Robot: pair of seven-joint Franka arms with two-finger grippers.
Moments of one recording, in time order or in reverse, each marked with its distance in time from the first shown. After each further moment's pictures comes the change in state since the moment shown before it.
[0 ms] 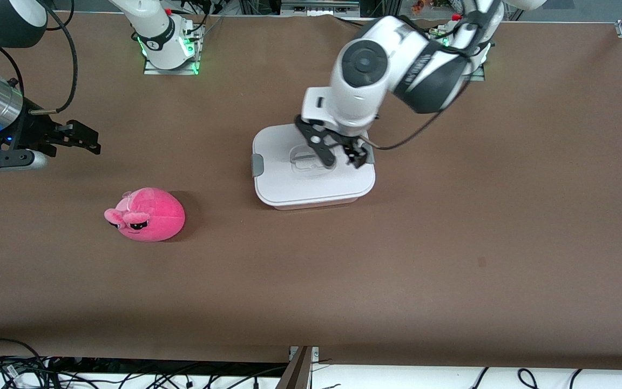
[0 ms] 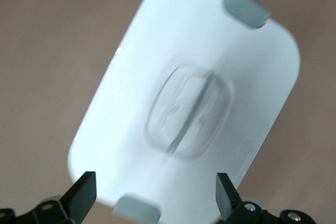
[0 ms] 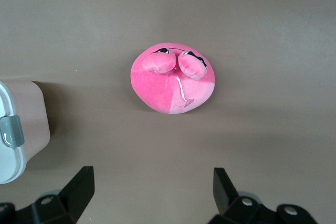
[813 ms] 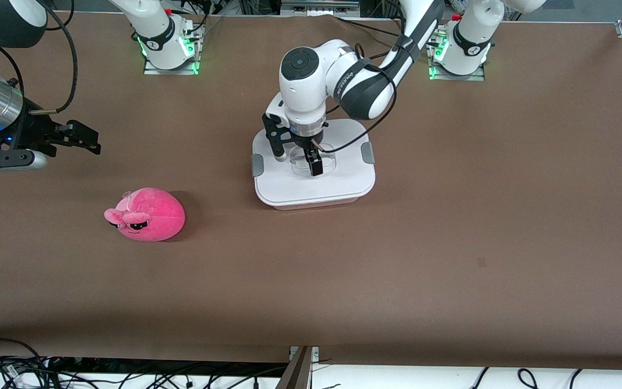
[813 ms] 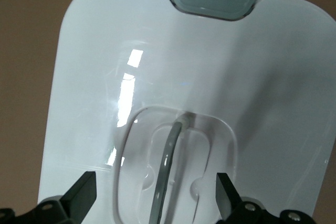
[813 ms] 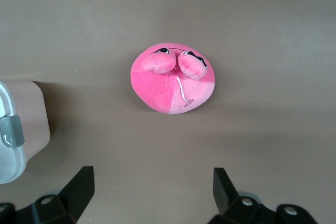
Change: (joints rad) left arm -0.114 0.114 0.001 -0.069 0.205 0.230 0.079; right arm 0.000 0.000 0.000 0.000 0.000 0.000 0.000
